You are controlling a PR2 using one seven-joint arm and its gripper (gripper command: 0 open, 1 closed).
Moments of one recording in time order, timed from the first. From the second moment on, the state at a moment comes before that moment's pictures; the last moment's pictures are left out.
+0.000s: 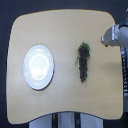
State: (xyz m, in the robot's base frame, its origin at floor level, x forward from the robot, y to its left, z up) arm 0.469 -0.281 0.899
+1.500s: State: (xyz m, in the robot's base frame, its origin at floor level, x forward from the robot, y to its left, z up) arm 0.474 -0.200 0.843
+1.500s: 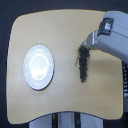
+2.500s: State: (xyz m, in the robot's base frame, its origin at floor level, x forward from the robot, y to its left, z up) arm 0.494 -0.162 0.748
